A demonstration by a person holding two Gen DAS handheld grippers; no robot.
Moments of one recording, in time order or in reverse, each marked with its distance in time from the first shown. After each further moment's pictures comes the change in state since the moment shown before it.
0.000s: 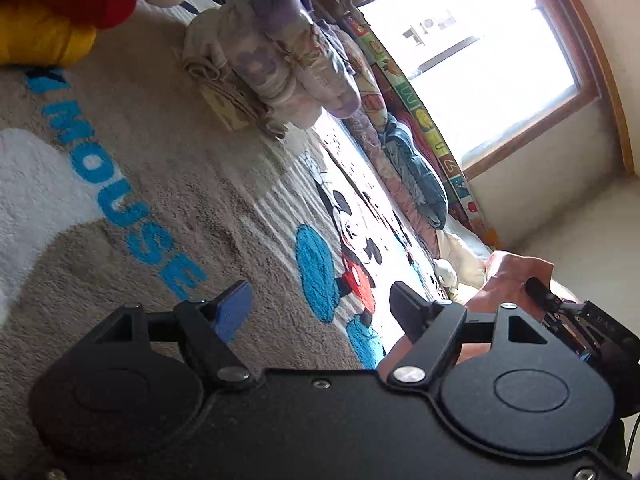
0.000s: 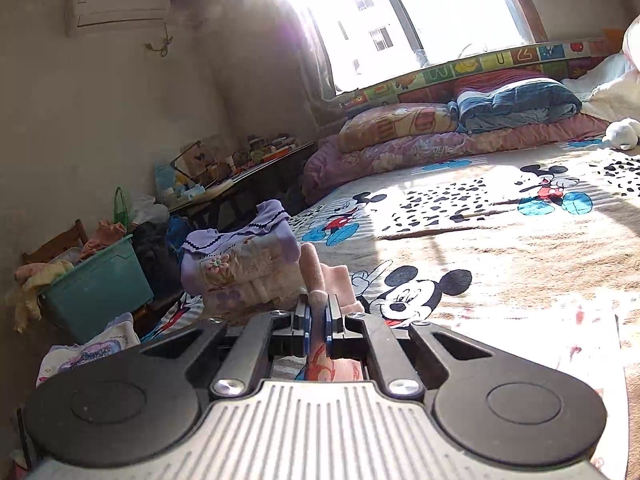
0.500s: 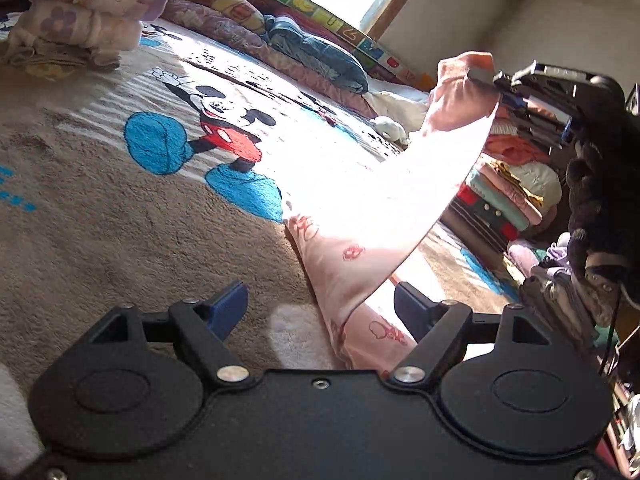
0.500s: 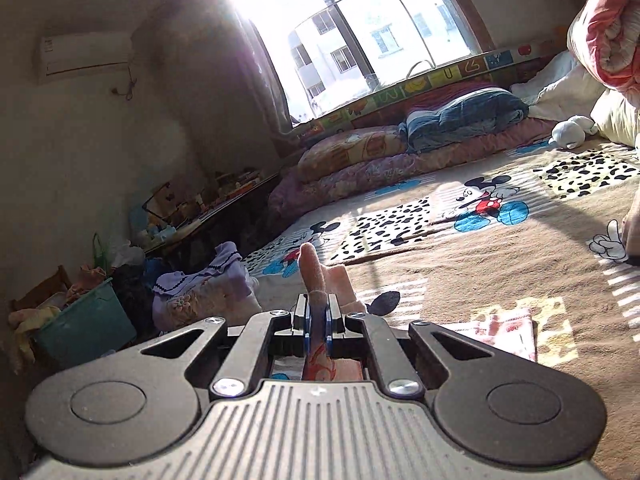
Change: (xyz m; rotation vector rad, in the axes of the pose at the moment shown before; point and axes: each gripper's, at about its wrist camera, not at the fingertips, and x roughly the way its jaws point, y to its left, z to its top) left arm 0.045 -0.105 -0.138 0.580 0.220 -0.007; right arm -0.065 -0.071 0.015 0.098 -0.083 -0.059
